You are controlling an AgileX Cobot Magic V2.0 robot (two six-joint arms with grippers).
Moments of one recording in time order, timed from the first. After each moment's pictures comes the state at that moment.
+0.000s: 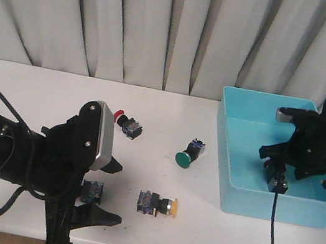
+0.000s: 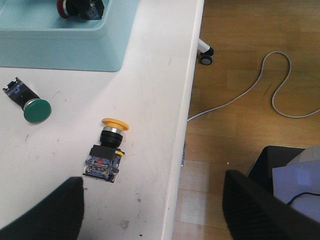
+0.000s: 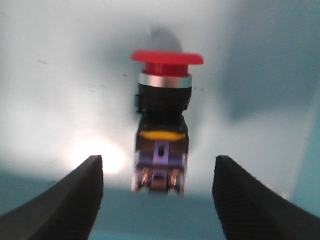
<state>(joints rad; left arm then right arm) -0.48 1.36 -0.86 -0.88 0.67 1.44 -0.04 2.06 -1.52 0.04 0.92 -0.17</state>
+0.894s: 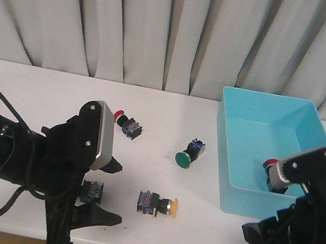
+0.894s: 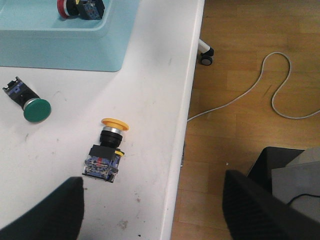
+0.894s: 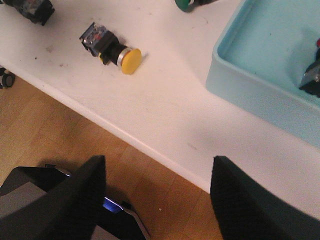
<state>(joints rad) -0.48 1.36 -0.86 -0.88 0.67 1.43 0.41 1.00 -0.68 0.06 0.71 -0.13</state>
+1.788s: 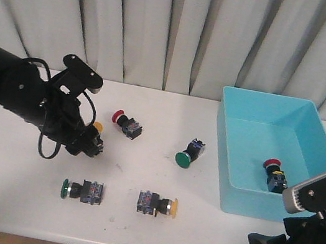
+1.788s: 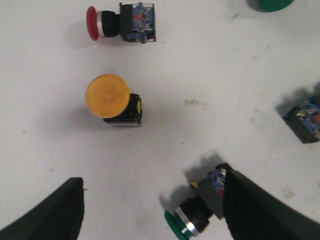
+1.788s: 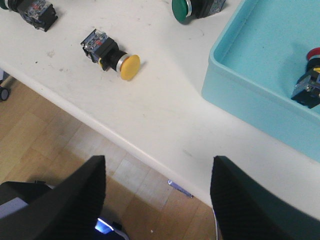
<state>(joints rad) -0.38 1.68 -1.15 0.00 0.58 0.17 0.41 0.89 -0.59 0.06 0.63 -0.17</state>
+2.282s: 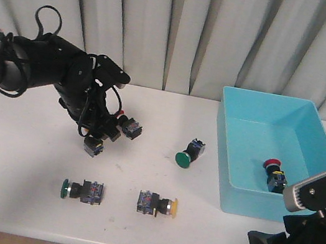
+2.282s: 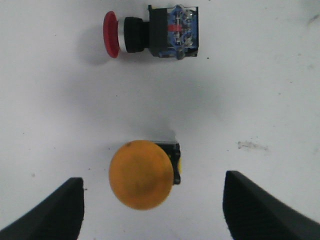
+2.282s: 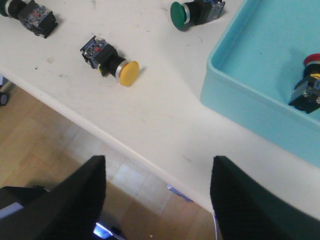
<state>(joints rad) -0.38 2.05 -1.57 0.11 0.77 0.11 0.41 0.89 -0.59 0.06 0.62 -0.17</state>
